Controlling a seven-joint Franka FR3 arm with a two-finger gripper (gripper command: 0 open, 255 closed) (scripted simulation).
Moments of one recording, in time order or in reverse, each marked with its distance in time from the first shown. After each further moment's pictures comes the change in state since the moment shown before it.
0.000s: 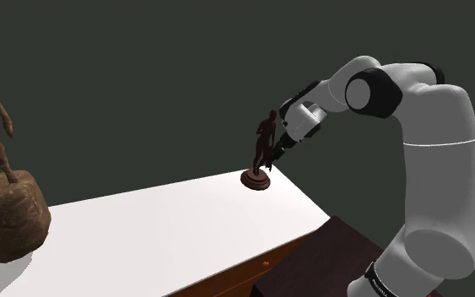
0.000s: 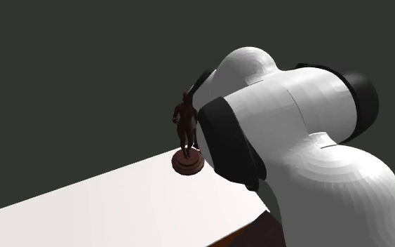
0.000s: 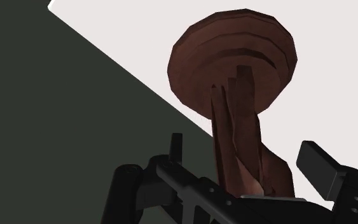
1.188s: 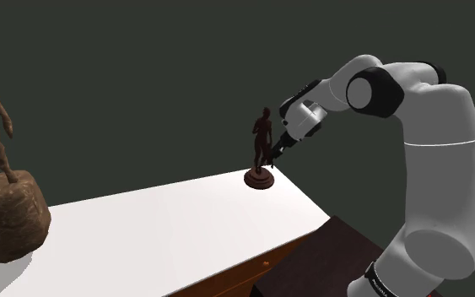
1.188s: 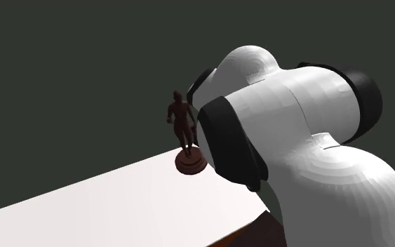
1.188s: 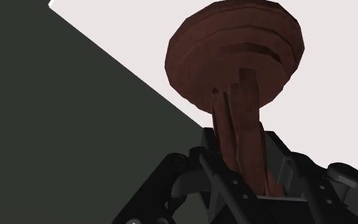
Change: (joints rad) arm 0.005 -0.010 -0.005 -0.003 -0.011 -0.004 0.011
